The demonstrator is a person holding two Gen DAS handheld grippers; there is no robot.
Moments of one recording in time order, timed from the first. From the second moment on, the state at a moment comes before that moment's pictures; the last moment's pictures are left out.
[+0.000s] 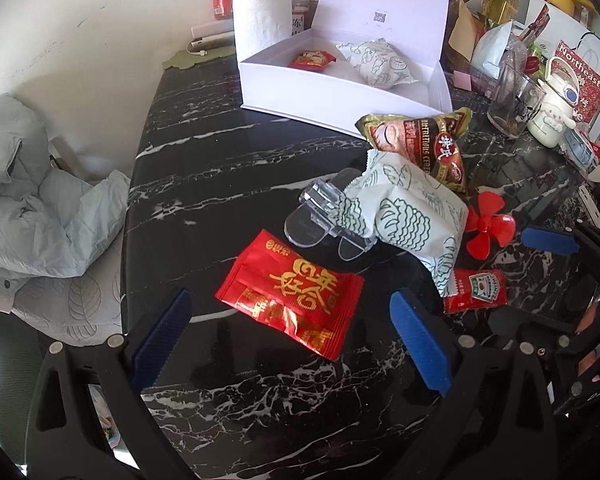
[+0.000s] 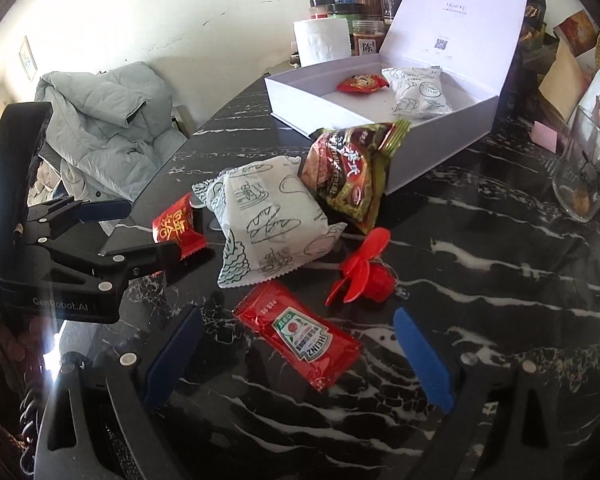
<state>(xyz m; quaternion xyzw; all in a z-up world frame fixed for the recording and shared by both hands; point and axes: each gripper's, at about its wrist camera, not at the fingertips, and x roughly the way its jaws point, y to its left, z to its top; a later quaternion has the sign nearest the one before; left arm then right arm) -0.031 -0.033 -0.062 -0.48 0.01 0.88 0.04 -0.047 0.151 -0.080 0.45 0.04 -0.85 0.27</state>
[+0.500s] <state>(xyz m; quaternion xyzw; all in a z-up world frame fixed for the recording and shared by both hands) -0.040 -0.048 -0.081 -0.49 -0.01 0.87 0.01 -0.032 0.135 -0.094 0.43 0.11 -0.85 0.28</state>
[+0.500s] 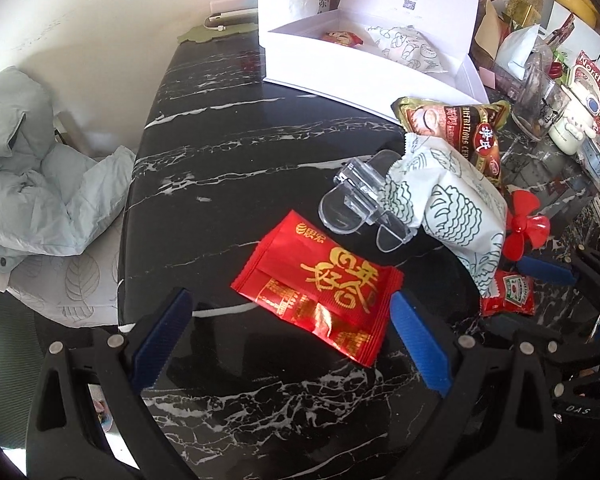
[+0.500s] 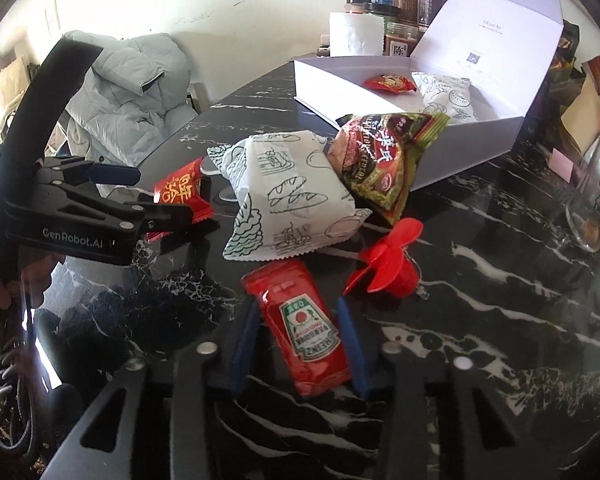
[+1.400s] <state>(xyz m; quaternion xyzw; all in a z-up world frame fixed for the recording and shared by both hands) -0.051 -0.039 -0.089 -0.49 0.02 0.87 0.04 -0.020 0.134 -0.092 0.45 0.12 -0.84 0.30</state>
